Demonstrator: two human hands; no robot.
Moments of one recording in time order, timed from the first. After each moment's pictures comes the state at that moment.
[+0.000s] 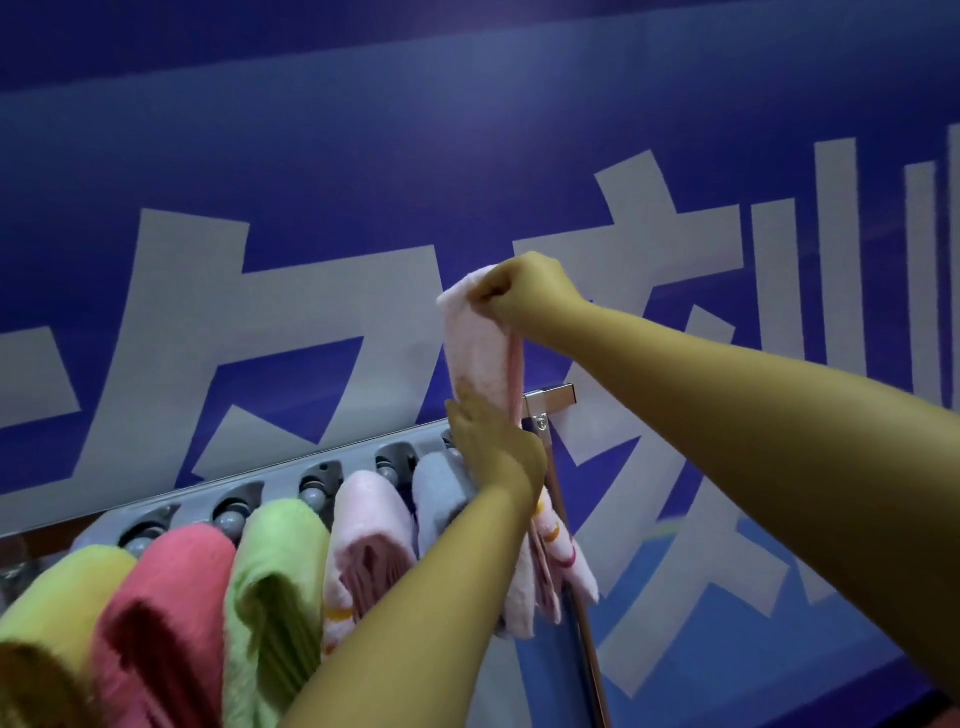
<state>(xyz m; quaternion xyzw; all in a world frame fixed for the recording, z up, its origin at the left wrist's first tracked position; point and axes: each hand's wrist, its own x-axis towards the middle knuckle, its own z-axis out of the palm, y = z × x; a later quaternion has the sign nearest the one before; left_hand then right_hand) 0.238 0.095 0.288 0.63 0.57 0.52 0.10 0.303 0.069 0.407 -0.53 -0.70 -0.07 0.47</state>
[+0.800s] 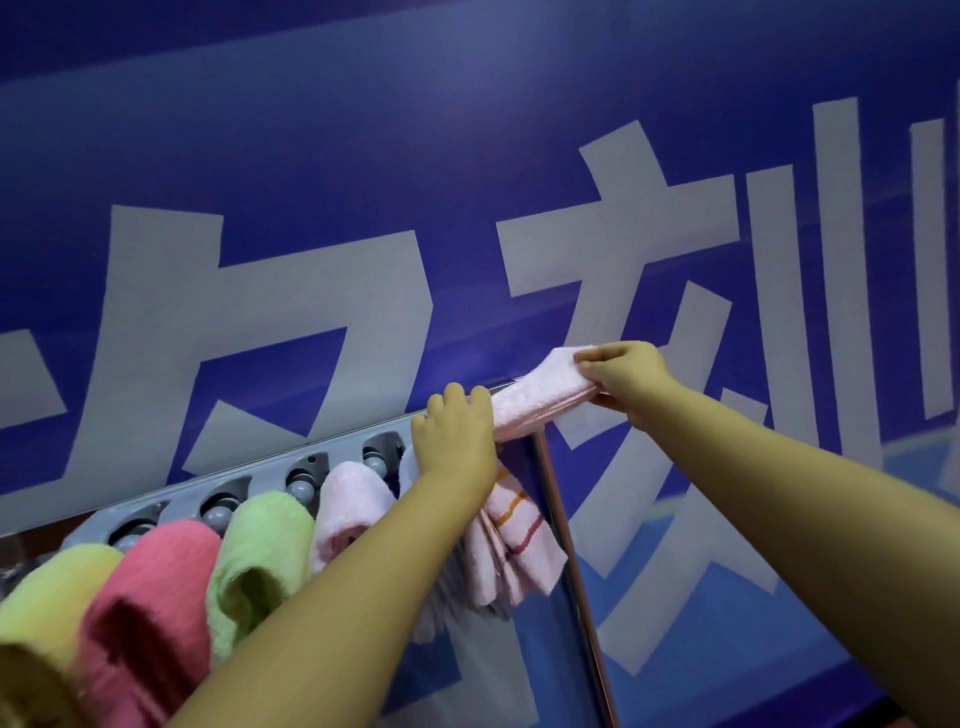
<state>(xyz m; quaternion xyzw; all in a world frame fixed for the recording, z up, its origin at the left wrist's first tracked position) 0.208 0.101 0.288 0.74 0.57 0.21 -0.27 0.383 0.103 0.303 -0.53 -0.41 0.31 0.68</state>
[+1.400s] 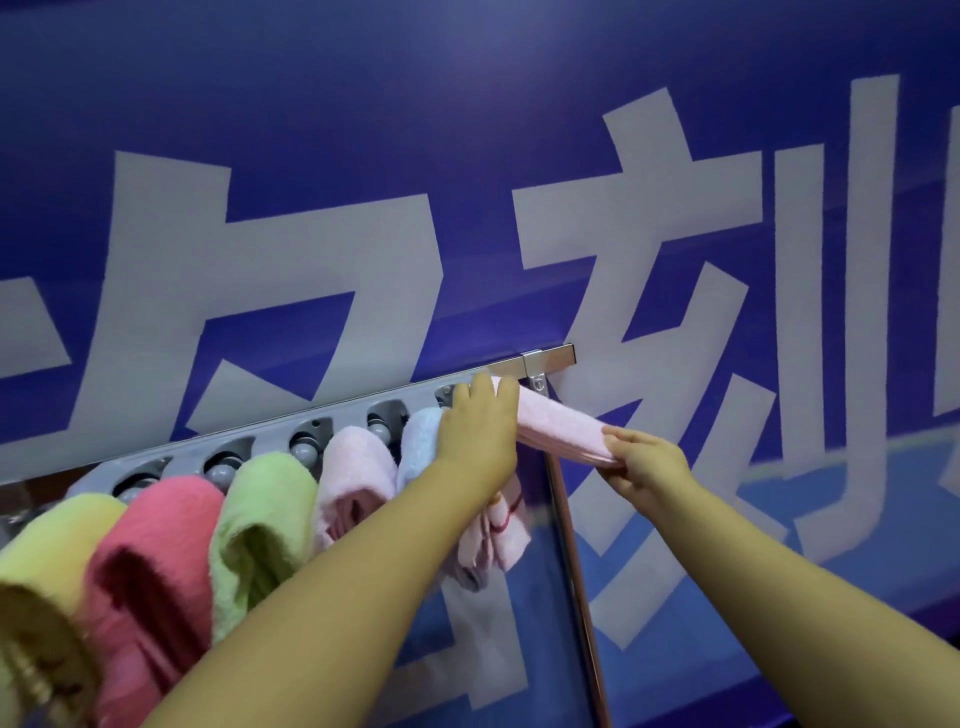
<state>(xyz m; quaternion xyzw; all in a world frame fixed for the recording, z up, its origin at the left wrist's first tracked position) 0.211 0.103 0.268 0.79 0.54 0.18 -0.24 0.369 0.102 0.204 -0.43 -0.20 0.50 0.73</state>
